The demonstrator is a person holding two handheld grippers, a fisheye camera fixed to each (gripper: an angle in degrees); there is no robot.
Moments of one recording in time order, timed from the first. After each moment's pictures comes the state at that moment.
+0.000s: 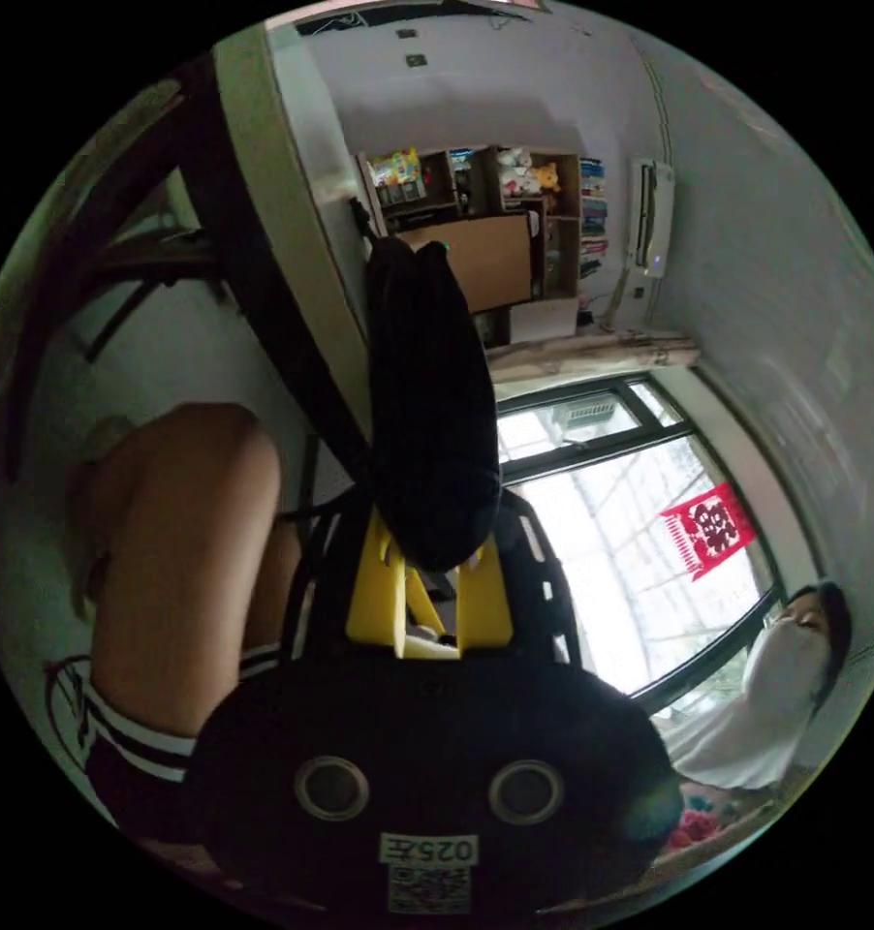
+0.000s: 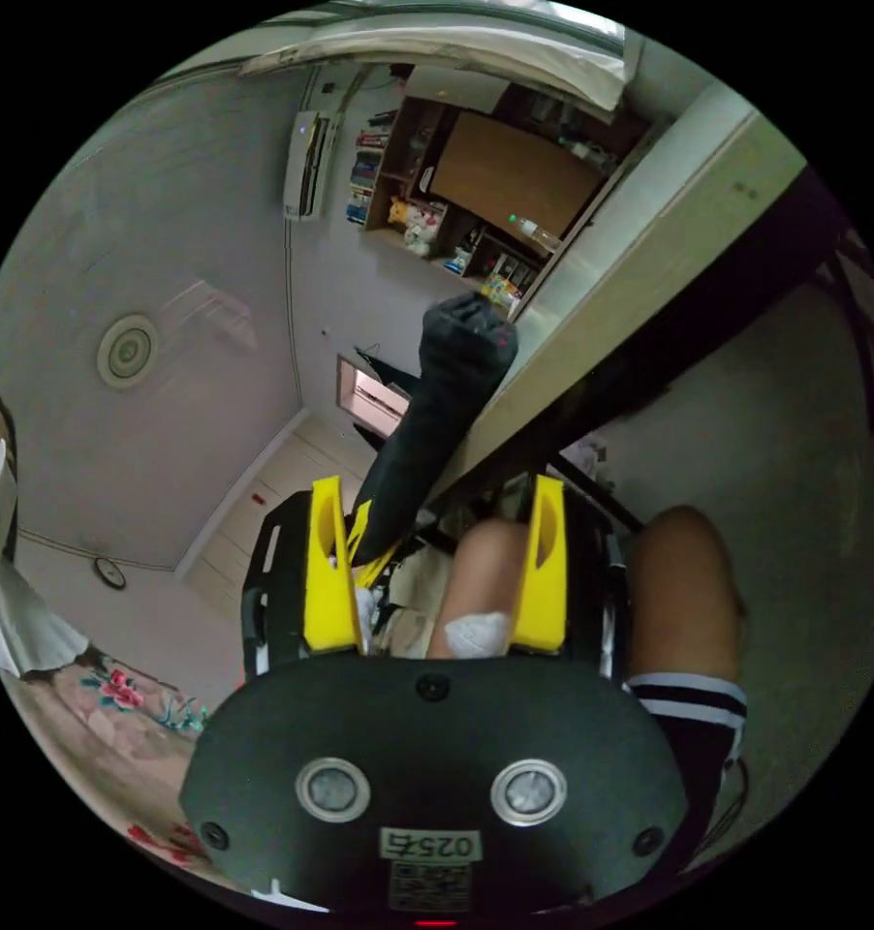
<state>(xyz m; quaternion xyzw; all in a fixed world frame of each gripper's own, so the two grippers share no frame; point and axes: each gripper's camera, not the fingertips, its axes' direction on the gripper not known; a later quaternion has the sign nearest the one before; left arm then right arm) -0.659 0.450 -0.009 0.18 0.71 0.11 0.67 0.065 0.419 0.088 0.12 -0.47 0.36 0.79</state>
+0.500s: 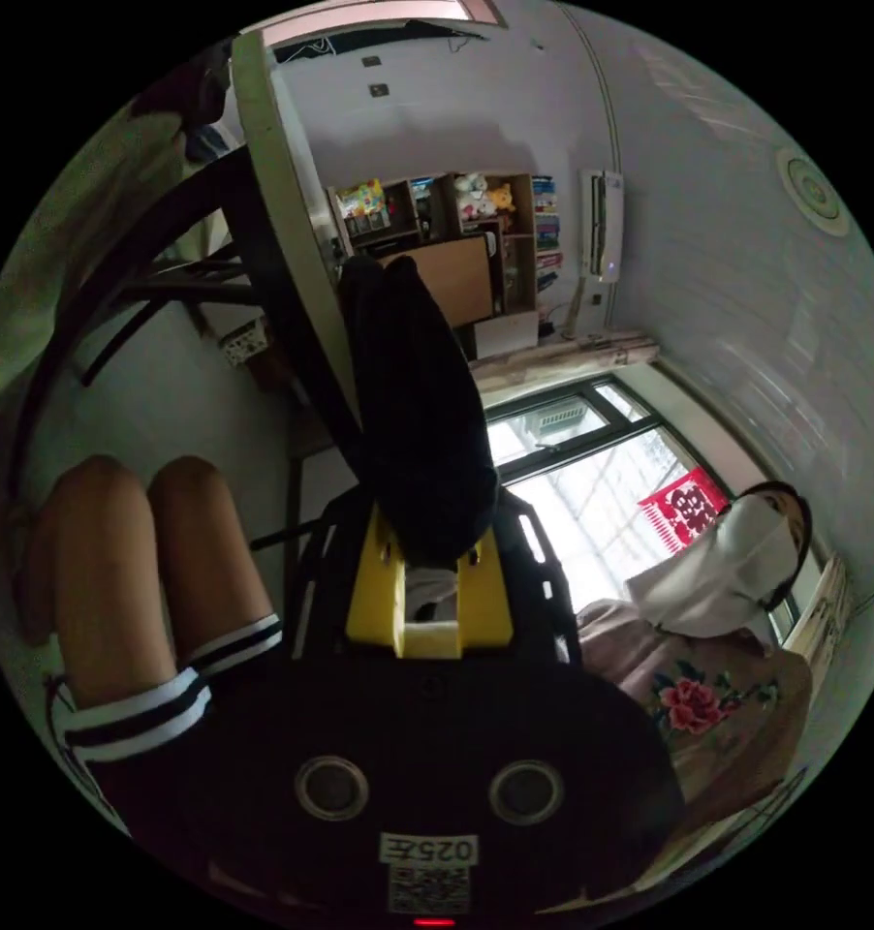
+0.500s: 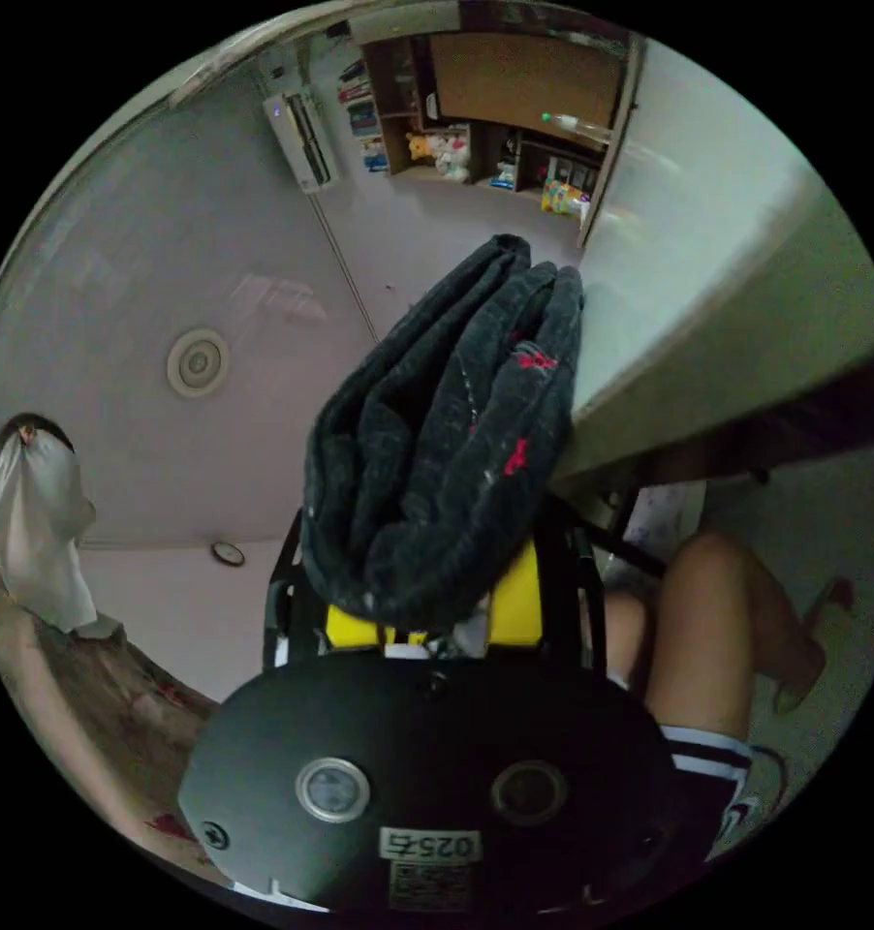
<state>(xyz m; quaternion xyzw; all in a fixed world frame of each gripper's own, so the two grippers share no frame) -0.637 0.511 -0.113 0.24 0.73 0.11 0.63 0.070 0.363 0.183 0.06 -0.64 0.31 0.70</state>
